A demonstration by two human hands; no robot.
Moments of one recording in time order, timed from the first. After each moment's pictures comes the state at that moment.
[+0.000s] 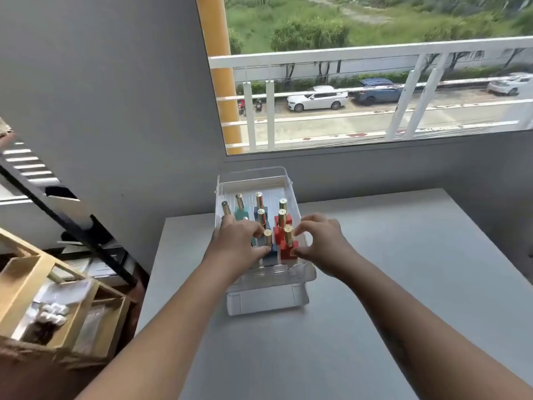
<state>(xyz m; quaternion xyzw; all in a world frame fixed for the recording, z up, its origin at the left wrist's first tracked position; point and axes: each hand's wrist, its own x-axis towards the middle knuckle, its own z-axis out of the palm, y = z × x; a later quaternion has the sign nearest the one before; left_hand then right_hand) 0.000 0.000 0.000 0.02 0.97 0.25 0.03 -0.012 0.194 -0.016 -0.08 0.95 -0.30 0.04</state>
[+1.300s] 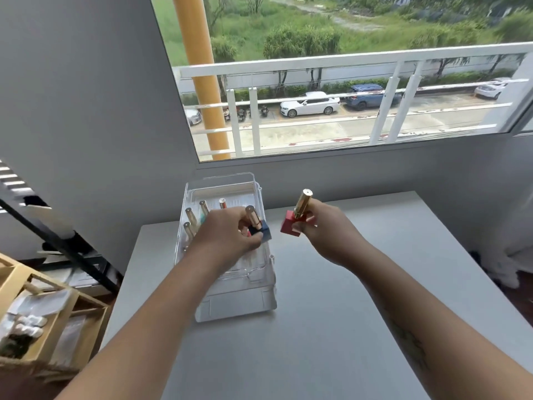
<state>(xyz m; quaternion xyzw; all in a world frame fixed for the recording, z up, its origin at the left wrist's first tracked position) 0.006 0.065 0.048 0.05 0.95 0.31 -0.04 -0.005 0.267 0.041 -0.07 0.92 -0.38 0.00</state>
